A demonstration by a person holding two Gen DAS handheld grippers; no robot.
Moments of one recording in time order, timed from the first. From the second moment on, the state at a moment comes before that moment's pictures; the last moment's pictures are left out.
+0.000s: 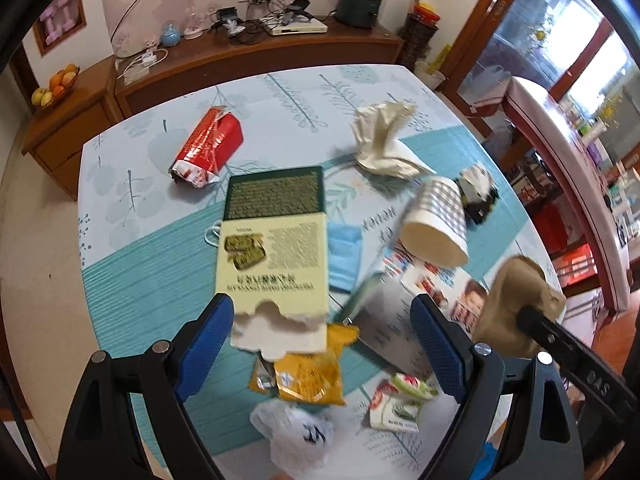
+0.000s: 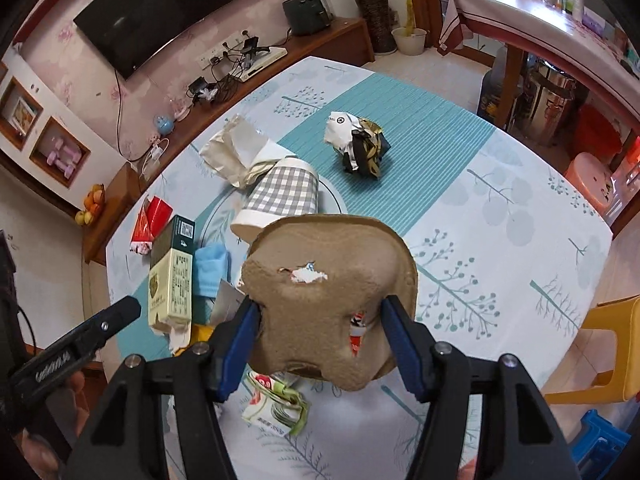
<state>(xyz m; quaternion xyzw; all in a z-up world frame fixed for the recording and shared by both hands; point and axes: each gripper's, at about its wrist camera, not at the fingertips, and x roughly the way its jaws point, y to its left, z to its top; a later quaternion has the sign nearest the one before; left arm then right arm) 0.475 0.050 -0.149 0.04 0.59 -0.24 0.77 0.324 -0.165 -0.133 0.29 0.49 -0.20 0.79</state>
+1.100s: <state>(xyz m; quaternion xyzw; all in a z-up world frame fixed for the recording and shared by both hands) 0.544 0.057 -0.264 0.02 0.66 -0.18 0.73 0.327 -0.160 -0.176 0.33 0.53 -0.18 0.76</state>
